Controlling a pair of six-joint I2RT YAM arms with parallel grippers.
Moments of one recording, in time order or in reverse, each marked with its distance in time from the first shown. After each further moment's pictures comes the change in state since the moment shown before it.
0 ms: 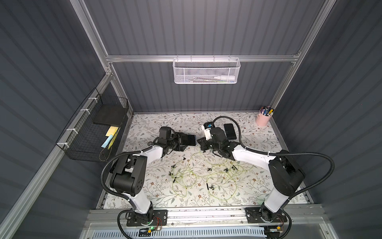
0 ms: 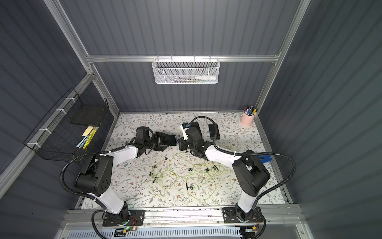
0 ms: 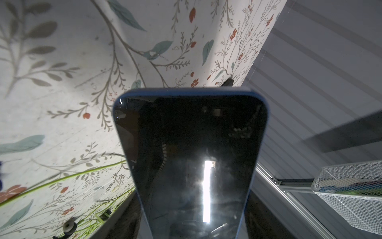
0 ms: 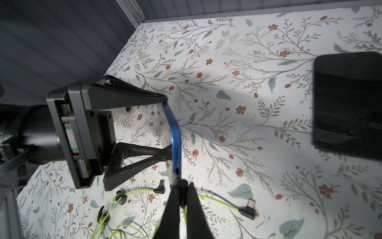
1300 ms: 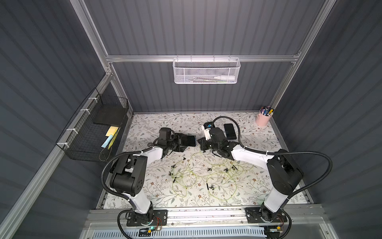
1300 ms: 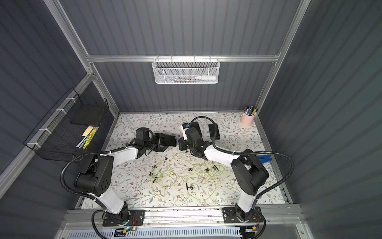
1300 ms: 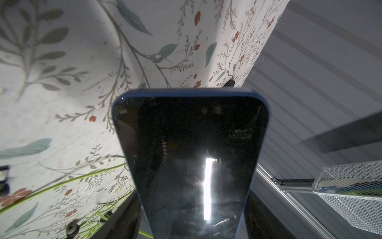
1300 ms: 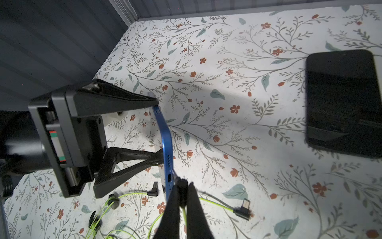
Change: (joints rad) left arm 0.000 -0.001 -0.026 0.030 -0.002 0.000; right arm 0.000 0.026 0.017 -0.005 0.026 -0.001
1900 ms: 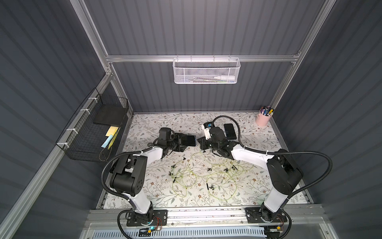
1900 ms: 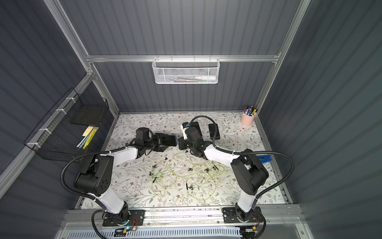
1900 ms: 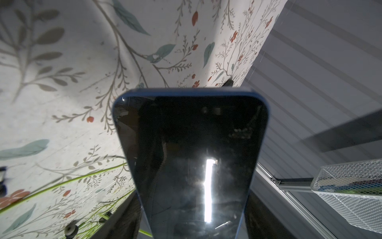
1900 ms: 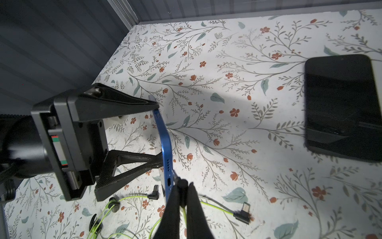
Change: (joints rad) left arm 0.000 0.000 0.000 0.007 -0.001 0.000; right arm -0.001 0.003 0.008 0.005 -0.001 0.001
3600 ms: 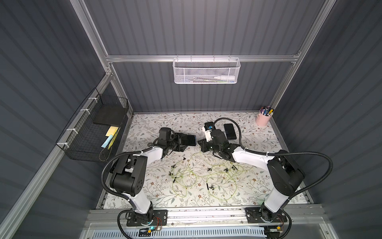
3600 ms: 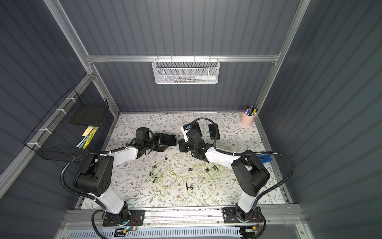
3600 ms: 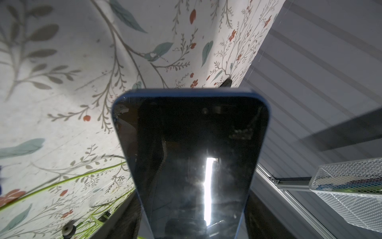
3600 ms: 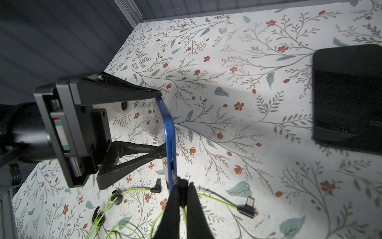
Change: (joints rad) left arm 0.000 0.000 0.000 0.007 0.000 -0.007; right arm 0.002 -0.016 -0.068 0.063 -0.023 0.008
